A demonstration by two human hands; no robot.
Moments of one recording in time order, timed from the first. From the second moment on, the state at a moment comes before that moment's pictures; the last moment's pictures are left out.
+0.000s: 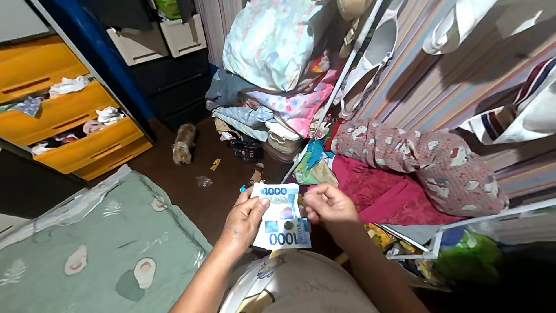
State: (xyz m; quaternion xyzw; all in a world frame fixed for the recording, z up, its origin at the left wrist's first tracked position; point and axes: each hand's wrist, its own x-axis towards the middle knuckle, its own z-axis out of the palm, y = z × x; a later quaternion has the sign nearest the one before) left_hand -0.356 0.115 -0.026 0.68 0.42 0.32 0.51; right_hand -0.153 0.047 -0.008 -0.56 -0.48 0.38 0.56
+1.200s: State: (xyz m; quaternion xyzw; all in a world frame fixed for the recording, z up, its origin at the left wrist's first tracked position) left_hand -0.356 0.113 -0.040 0.71 0.37 0.37 0.47; right_hand -0.160 0.058 -0.021 -0.55 -0.55 0.27 0.57
